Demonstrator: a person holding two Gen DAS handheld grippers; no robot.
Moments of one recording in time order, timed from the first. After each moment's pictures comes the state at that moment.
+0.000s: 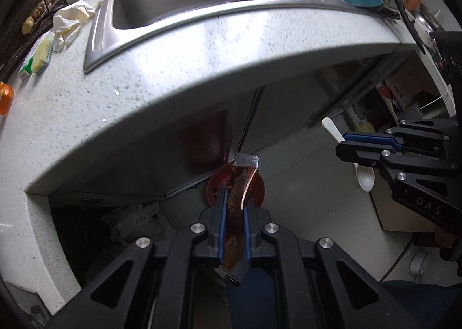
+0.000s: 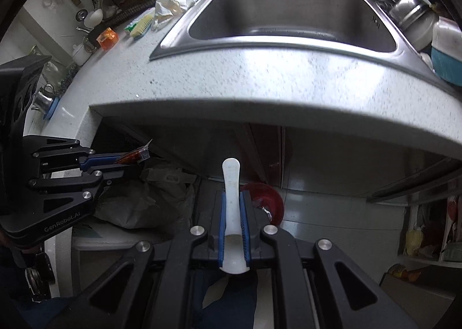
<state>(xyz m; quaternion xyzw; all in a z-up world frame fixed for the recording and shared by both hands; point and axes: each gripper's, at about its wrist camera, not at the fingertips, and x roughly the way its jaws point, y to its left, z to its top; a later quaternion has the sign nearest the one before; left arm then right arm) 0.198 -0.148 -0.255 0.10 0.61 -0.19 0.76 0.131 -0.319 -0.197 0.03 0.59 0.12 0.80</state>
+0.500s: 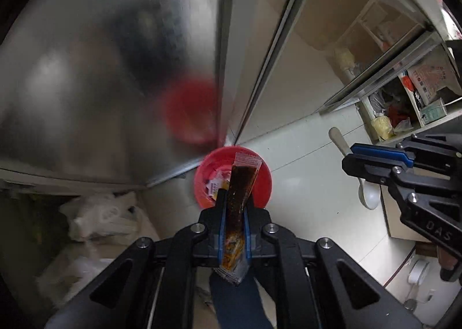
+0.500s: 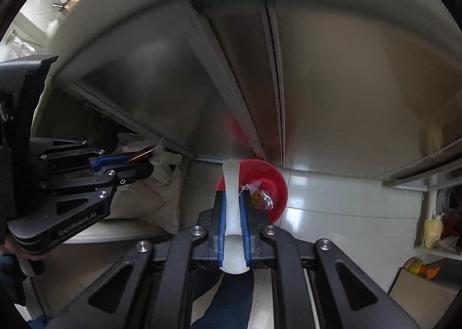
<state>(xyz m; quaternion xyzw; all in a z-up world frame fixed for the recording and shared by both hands) 0.200 -0.157 -0.432 0.07 0.64 -0.18 0.75 0.138 -0.311 -0.356 0.05 0.62 0.11 0.77</state>
